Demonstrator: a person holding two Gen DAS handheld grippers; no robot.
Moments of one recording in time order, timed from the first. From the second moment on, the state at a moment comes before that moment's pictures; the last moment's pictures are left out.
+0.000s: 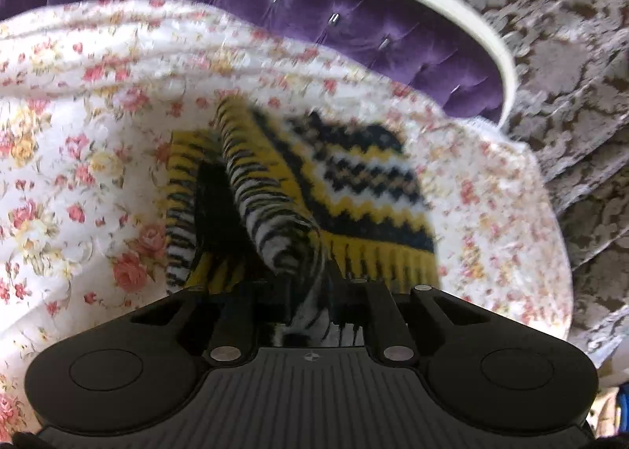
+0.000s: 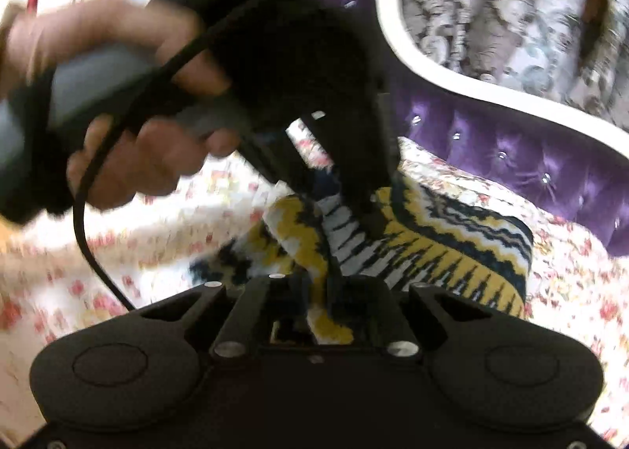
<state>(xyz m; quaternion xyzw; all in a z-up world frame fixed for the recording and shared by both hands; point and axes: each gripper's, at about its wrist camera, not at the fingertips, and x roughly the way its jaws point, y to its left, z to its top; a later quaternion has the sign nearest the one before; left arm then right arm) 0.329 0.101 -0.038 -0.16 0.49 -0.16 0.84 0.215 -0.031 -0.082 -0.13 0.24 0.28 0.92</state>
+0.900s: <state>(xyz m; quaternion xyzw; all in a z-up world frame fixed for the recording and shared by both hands) 0.278 0.109 -0.028 -0.06 0.37 -0.12 0.92 0.210 -0.067 -0.079 -0.03 0.30 0.33 0.90</state>
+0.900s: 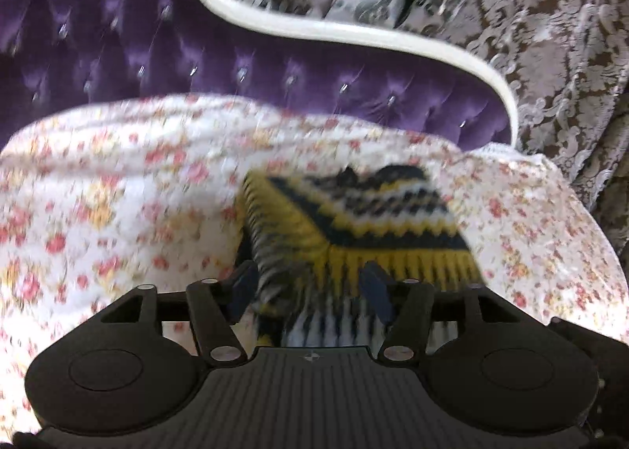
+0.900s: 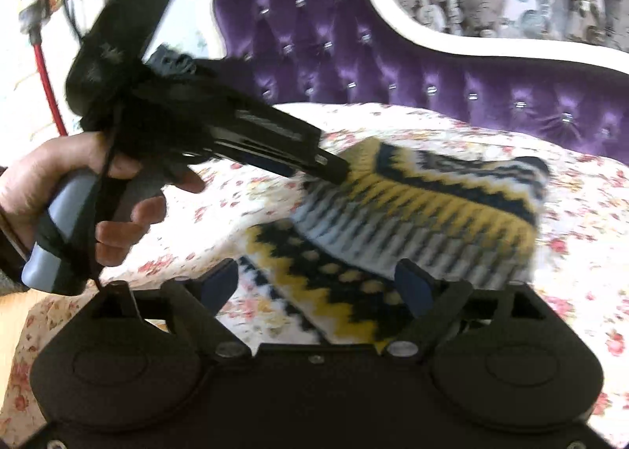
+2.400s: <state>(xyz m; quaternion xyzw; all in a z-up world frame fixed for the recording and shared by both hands) 0.282 0.130 -0.085 -0.14 0.49 -0.13 0.85 0.379 -0.159 -0.123 0.13 0.39 0.16 0.90</state>
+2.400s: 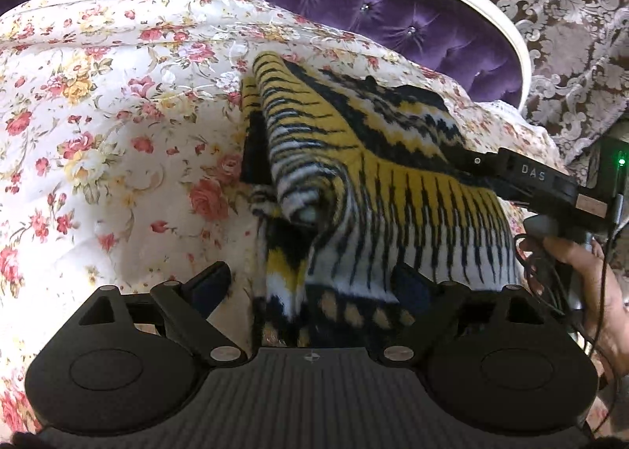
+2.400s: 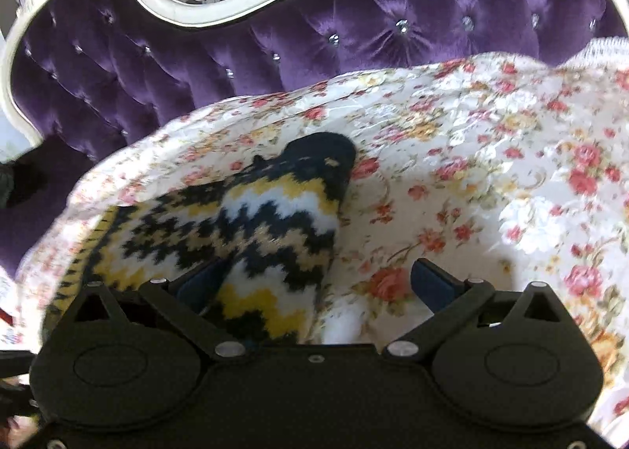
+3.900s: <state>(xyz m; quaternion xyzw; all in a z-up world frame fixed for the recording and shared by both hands) 0.089 0.087 -0.100 -0.23 0.55 -0.28 0.75 0.156 -0.216 -0.100 0.21 0.49 0.25 0.81</state>
